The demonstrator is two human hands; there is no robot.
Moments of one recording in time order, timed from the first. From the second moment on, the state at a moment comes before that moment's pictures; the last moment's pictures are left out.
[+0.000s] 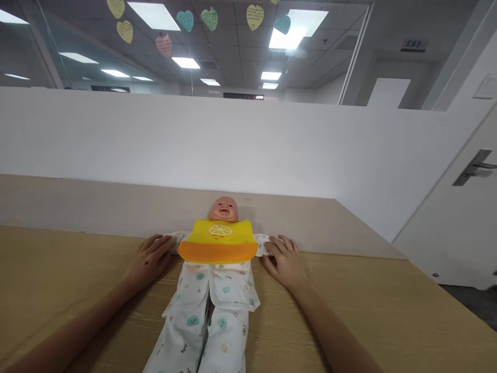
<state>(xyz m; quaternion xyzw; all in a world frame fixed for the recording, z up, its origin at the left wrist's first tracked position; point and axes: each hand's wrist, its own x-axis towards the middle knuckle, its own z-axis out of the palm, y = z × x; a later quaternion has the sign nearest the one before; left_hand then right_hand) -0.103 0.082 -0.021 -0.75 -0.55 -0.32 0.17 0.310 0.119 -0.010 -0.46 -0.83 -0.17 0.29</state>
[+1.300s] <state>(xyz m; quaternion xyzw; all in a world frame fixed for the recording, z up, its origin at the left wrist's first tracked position) -0.111 0.102 -0.023 -0.70 -0.57 -0.36 0.22 0.322 0.150 -0.028 -0.49 -0.75 -0.10 0.43</state>
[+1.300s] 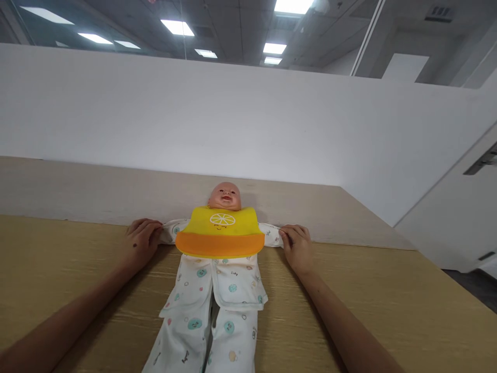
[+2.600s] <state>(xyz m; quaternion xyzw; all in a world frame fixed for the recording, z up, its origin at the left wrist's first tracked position) -0.038 -0.012 -0.001 -0.83 -0.48 -0.23 0.15 0.266 0.014 -0.024 -0.47 -0.78 0.13 0.39</state>
